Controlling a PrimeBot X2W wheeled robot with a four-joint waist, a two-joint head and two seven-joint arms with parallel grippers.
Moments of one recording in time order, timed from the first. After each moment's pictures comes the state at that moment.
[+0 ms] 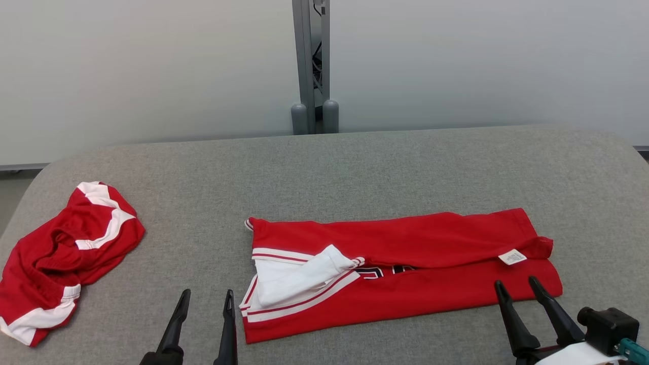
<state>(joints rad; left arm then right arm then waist) 0.16 0.17 -0.33 0.00 -0.27 0.27 -0.26 0.01 -0.23 0.24 0.28 0.48 0.13 -0.26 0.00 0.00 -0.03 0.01</state>
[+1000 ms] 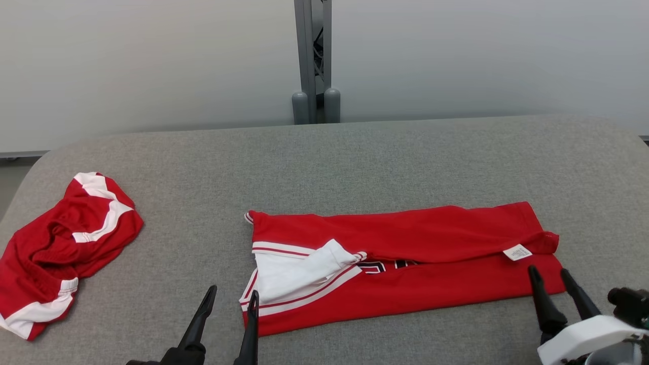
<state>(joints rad) 0.17 0.07 -0.26 0.05 -0.15 0.11 -0.26 -0.10 -0.24 0.20 0.50 0.62 0.13 -0.26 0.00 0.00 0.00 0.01</state>
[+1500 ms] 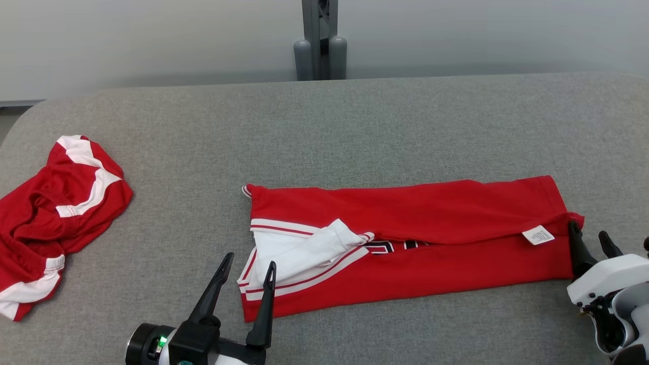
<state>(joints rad) 0.07 0.06 -0.29 0.04 -0.11 0.07 -0.26 -0.43 -0.29 0.17 0.90 0.74 0.13 -0.22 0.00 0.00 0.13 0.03</state>
